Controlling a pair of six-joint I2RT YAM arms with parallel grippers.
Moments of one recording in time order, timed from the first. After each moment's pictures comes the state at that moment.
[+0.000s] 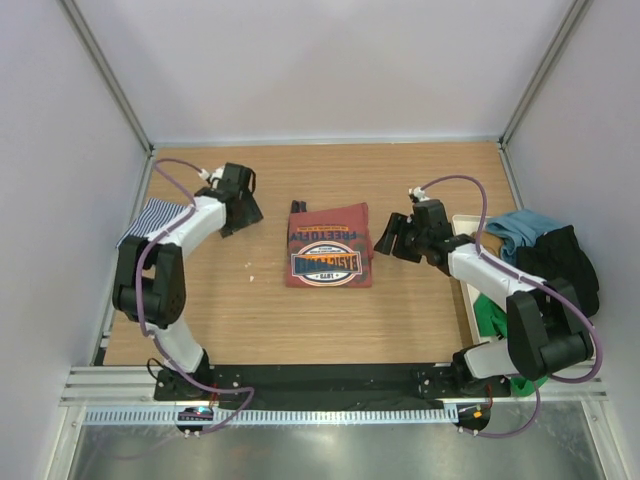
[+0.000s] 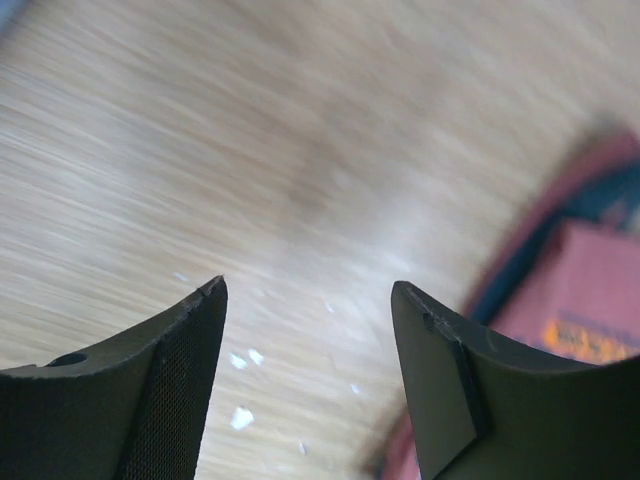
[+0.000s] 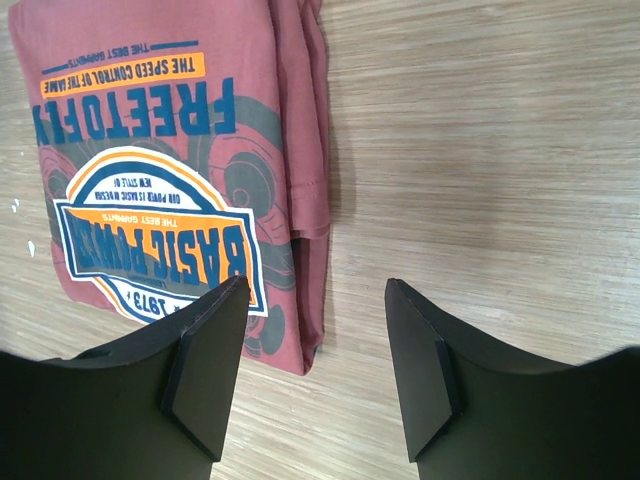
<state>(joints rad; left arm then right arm) -0.29 1.72 1.19 -0.51 -0.24 -0.68 0.32 1.38 0.75 -0.15 -0.16 0.55</state>
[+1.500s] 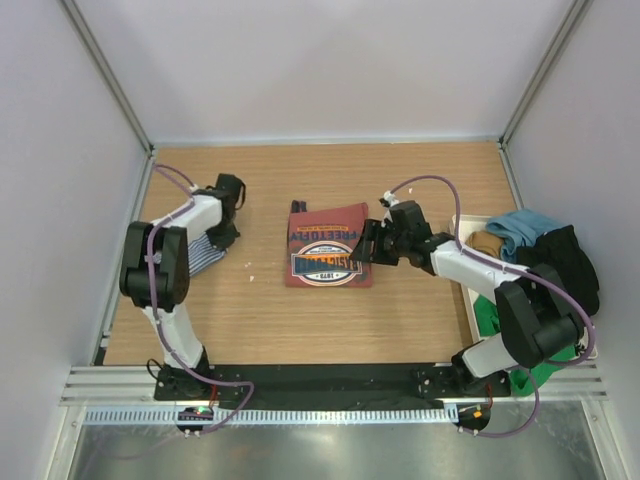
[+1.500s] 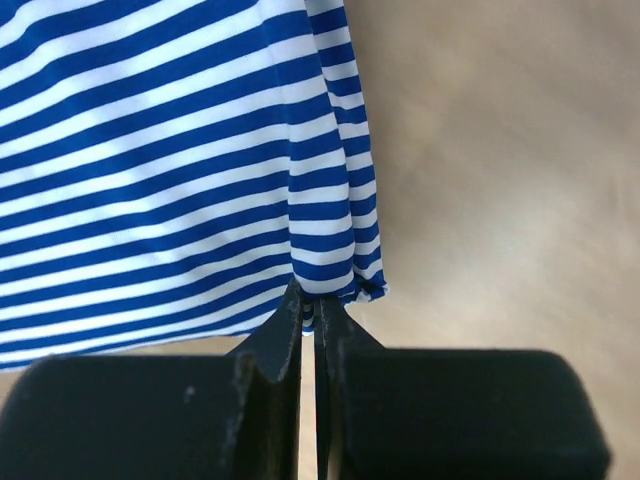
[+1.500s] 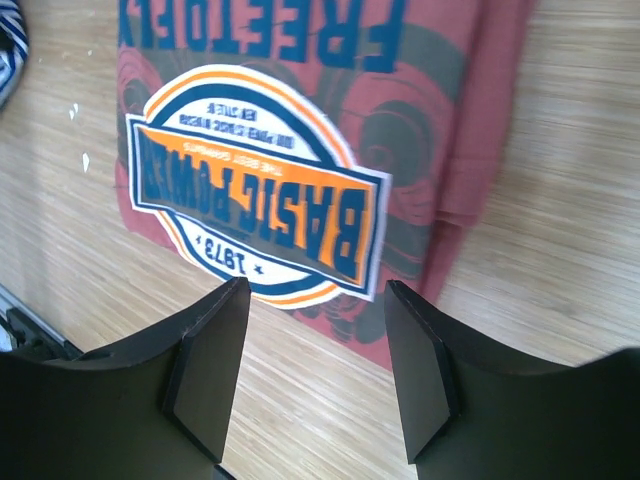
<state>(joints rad) -0.14 1.90 1.29 -0.69 -0.40 -0.58 0.44 1.46 0.78 -0.10 -0.28 0.55</state>
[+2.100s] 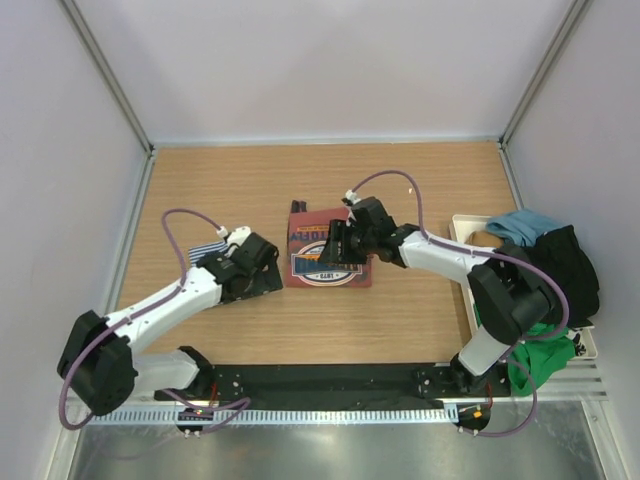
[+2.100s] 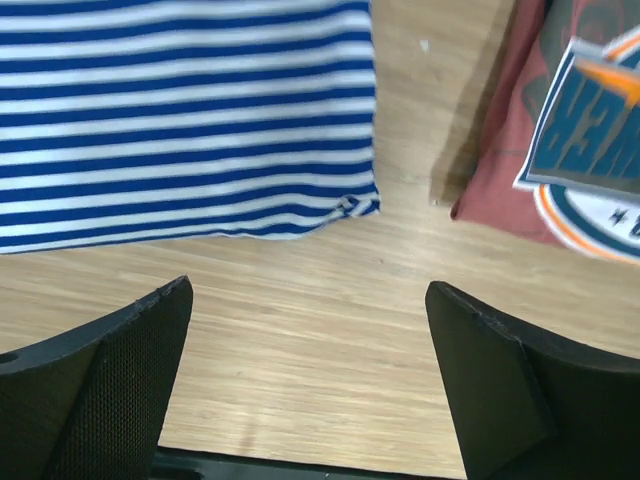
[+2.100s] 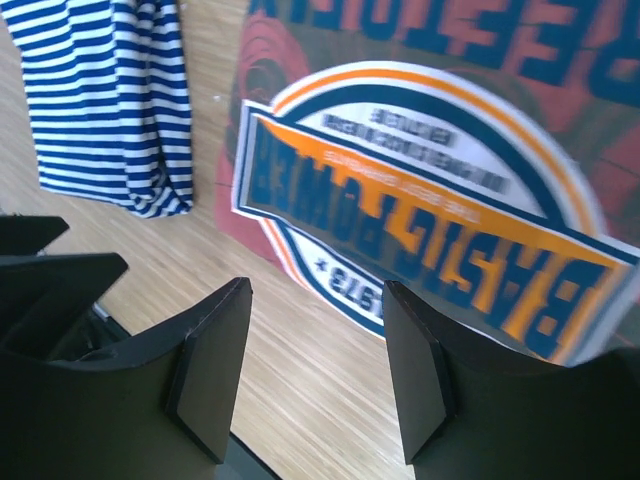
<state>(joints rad) -0.67 1.23 0.78 -0.72 -0.36 -0.87 0.63 1.63 0.97 -0.12 -0.27 0.62</state>
